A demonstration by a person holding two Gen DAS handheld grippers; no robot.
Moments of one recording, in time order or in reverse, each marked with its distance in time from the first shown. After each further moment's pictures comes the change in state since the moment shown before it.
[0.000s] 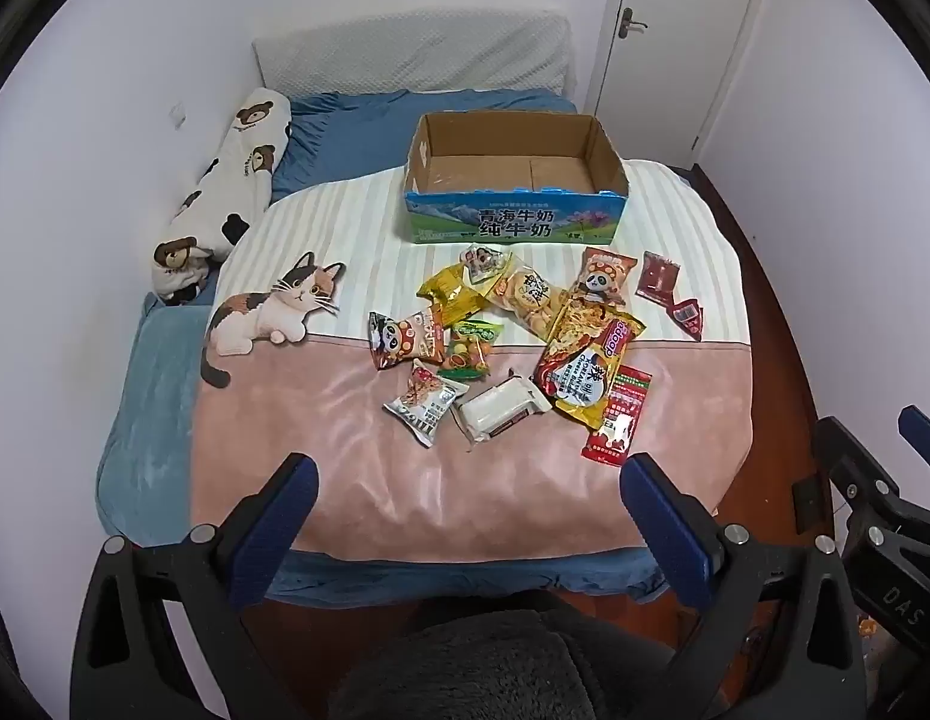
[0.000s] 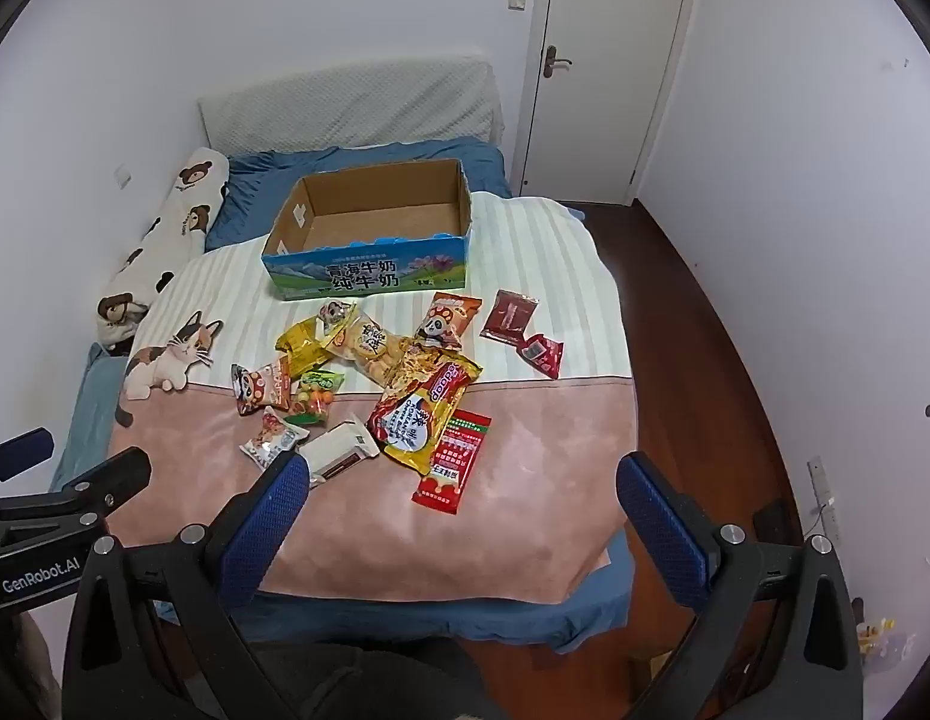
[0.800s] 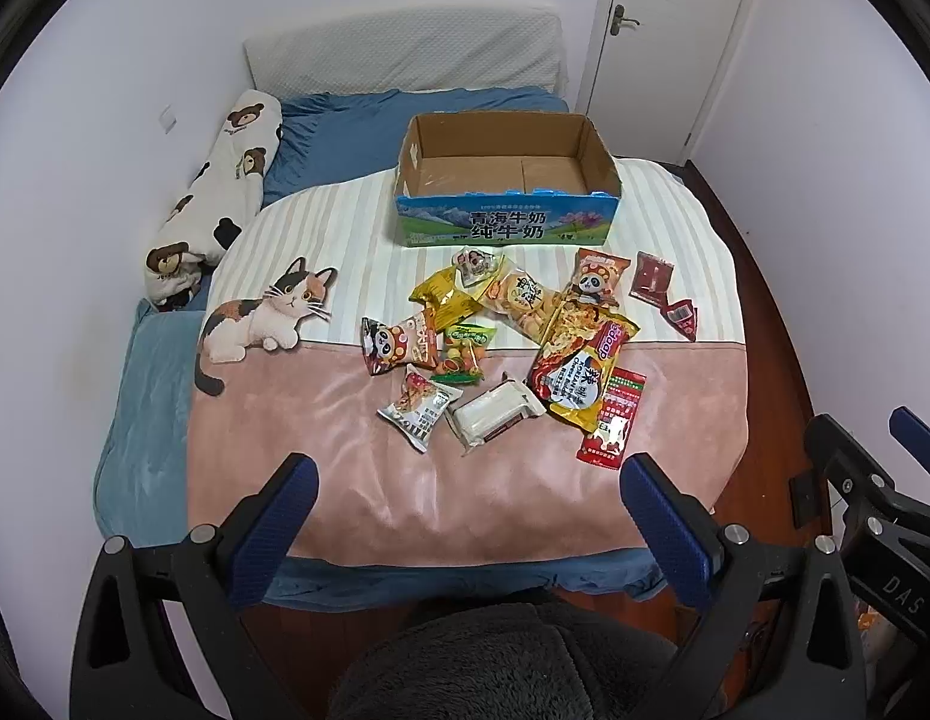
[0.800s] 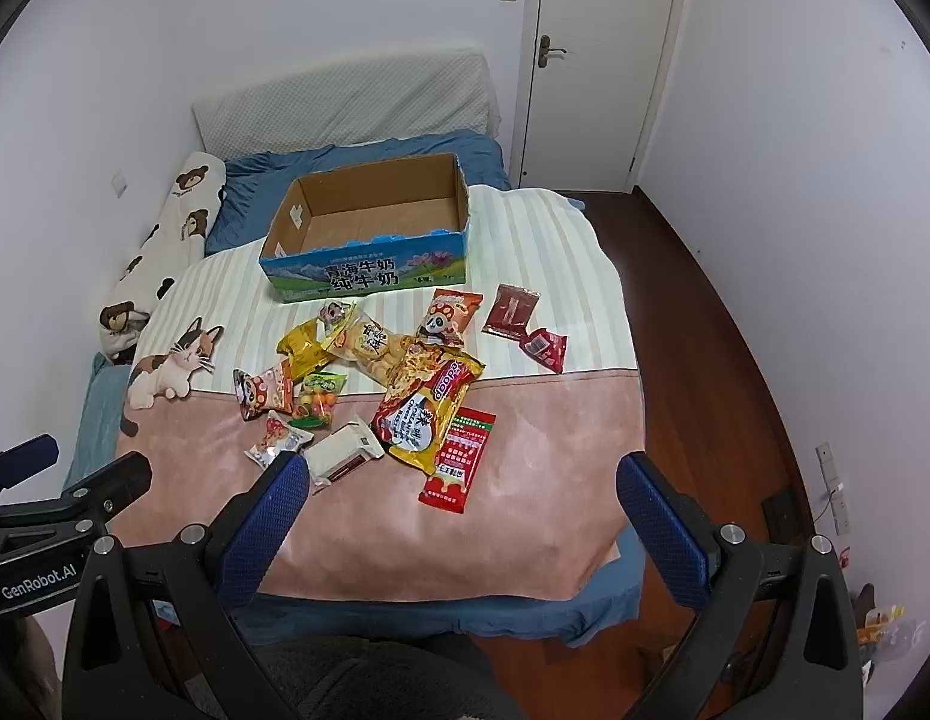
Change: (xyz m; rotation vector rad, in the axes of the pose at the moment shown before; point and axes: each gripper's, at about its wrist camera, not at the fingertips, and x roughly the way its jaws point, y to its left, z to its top) left arm 0.002 -0.002 0.011 0.010 -0.014 -0.006; right arm 0.004 0.001 -0.002 0.030 0.021 0.014
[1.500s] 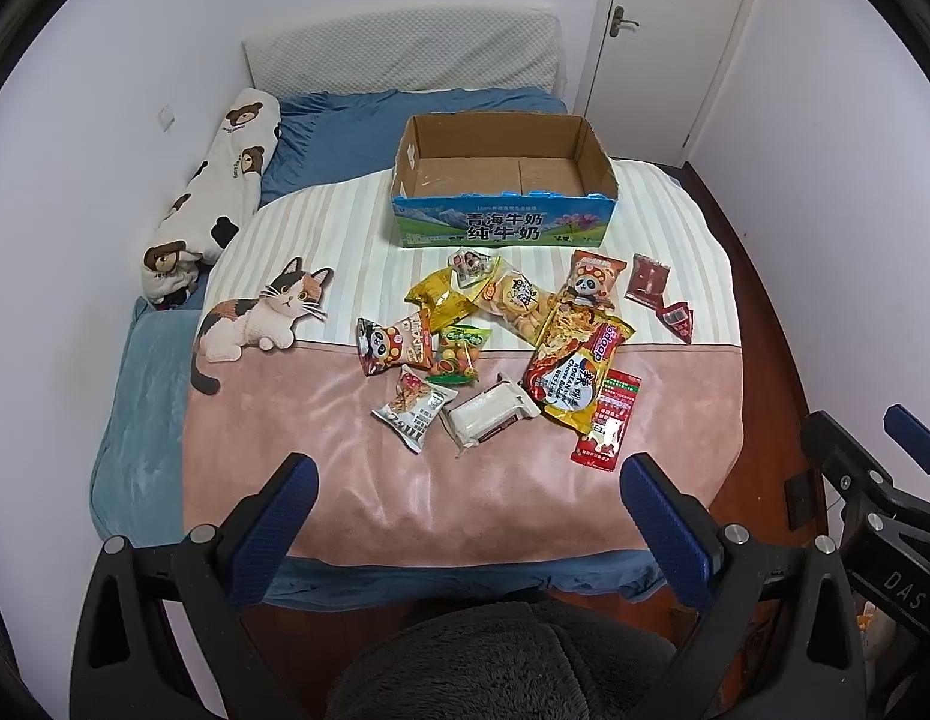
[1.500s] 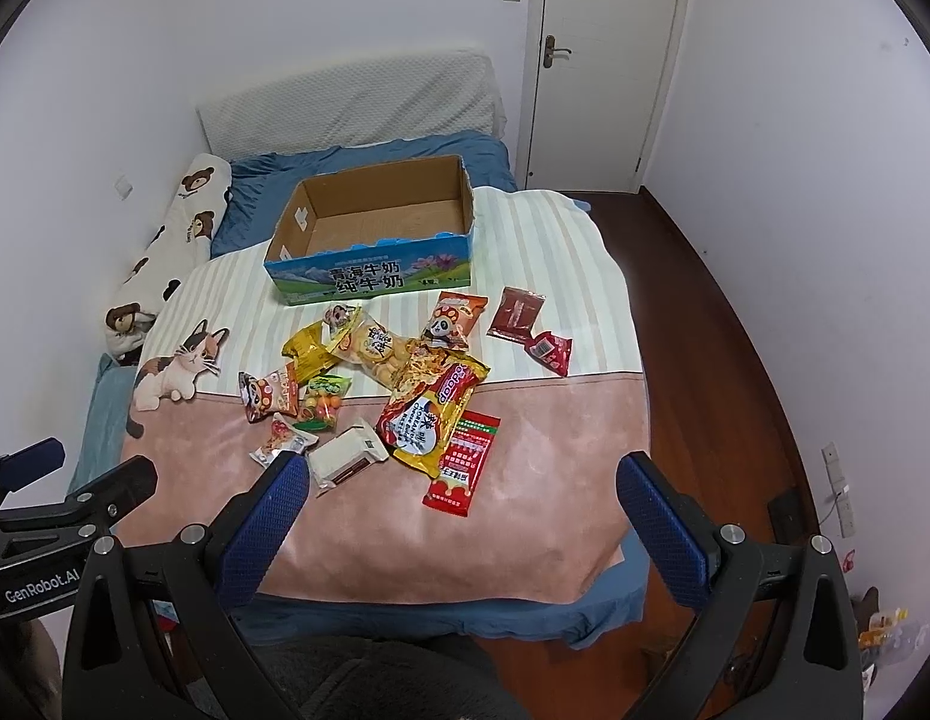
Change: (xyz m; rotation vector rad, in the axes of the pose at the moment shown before) left arm -0.001 -0.005 -0.002 -0.003 -0.007 -0.008; right arm -0.001 -0.001 0.006 0.004 0.003 0.017
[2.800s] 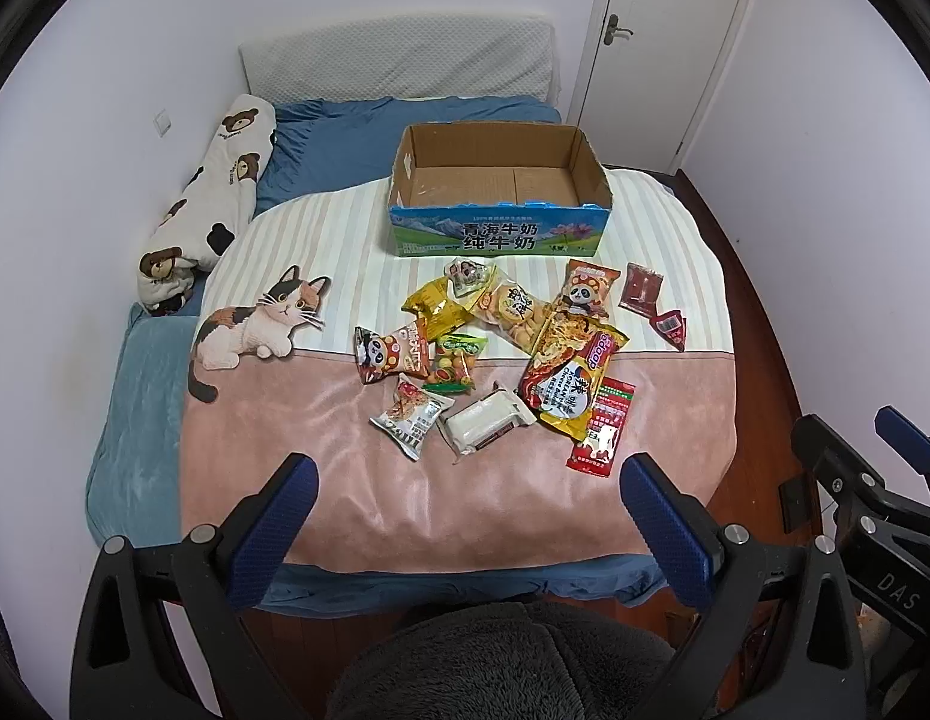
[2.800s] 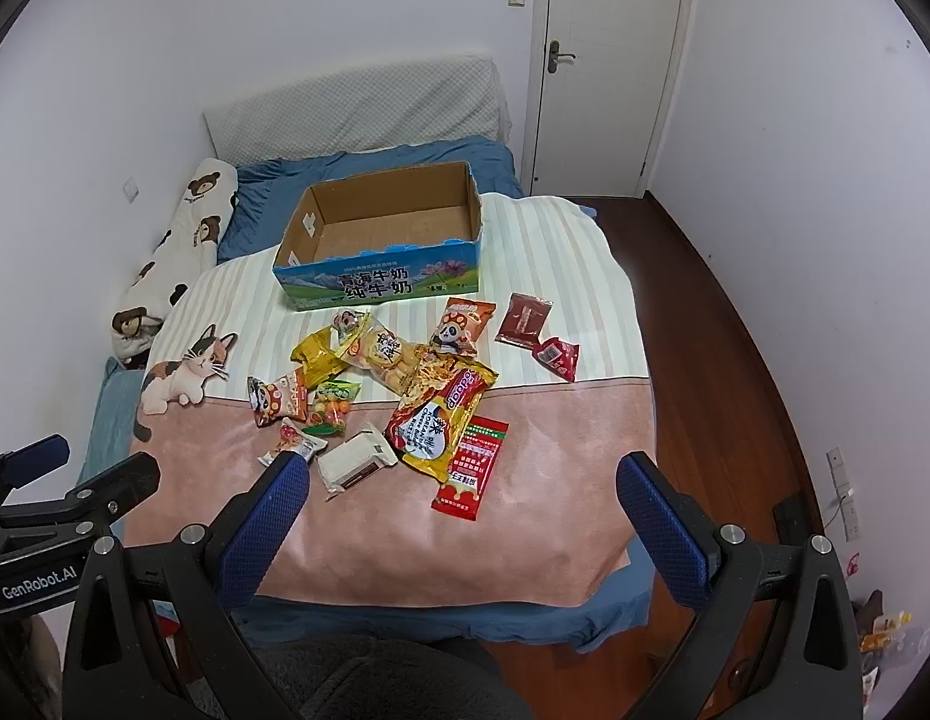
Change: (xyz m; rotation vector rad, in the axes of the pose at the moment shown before) left arm -0.007 -0.002 0.008 0.001 -0.006 -0.014; right arm -0.005 0.000 0.006 0.002 -0.006 0.018
